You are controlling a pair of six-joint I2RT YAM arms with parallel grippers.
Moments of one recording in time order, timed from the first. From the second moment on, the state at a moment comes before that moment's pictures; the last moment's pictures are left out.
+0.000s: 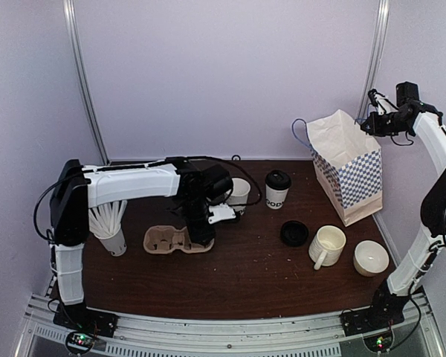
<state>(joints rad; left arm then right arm) -0.94 2.08 1.74 -1.07 -0.06 0.36 -0.22 1.70 1.88 -0.83 -0.42 -0.15</state>
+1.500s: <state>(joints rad) -0.71 1.89 1.40 -0.96 0.06 0.65 -0.22 1.70 1.85 -0.81 -0.49 -0.14</state>
